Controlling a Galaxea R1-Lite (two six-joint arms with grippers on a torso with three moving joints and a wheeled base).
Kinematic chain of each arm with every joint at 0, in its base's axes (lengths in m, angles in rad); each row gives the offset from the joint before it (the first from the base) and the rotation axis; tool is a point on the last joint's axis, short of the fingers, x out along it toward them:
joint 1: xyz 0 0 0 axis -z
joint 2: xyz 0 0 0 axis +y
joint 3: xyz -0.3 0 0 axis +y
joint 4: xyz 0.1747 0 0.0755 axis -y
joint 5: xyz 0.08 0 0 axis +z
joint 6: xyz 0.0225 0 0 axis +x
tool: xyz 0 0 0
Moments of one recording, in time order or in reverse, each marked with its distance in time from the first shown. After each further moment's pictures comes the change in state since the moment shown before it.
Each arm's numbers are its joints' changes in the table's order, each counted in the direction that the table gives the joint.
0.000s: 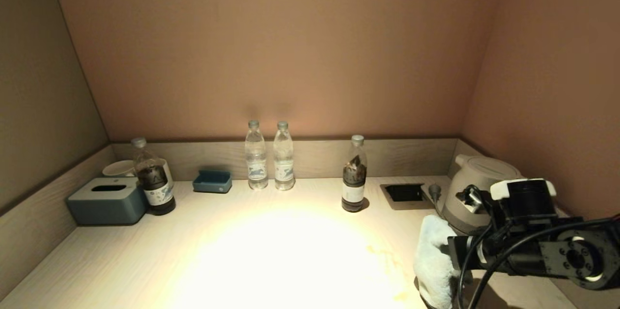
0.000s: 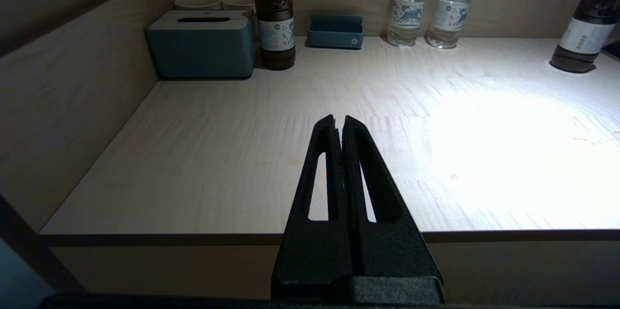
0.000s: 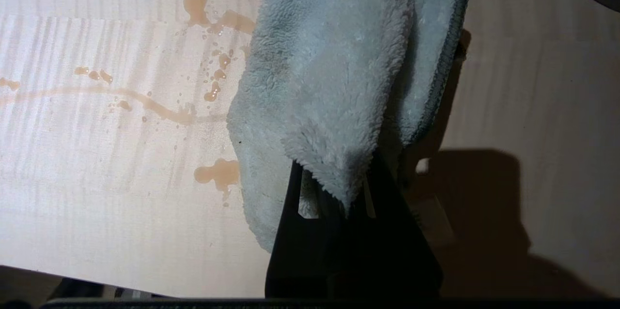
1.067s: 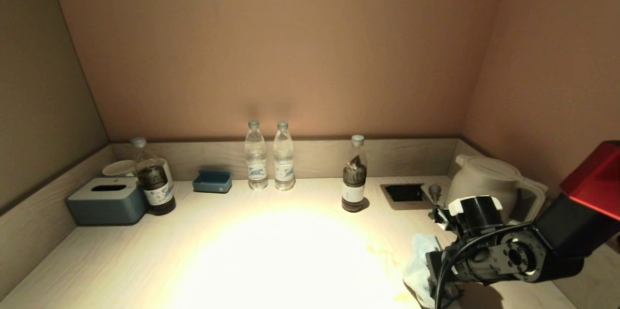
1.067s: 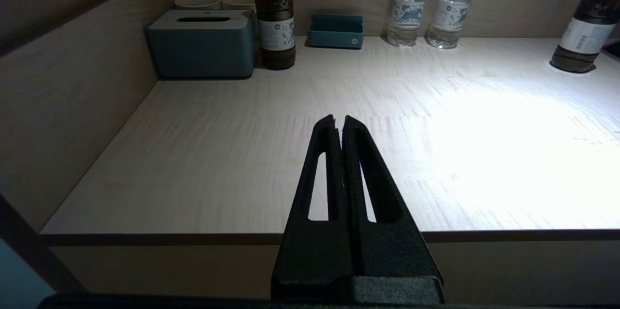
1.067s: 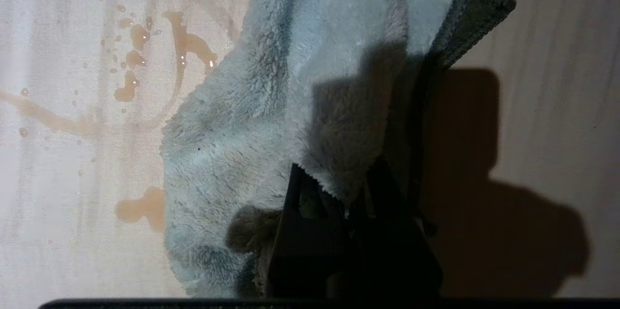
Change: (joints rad) left arm 0.000 0.000 0.000 0.000 0.000 0.000; right arm -0.071 0.251 -0.046 0.039 -0.136 0.018
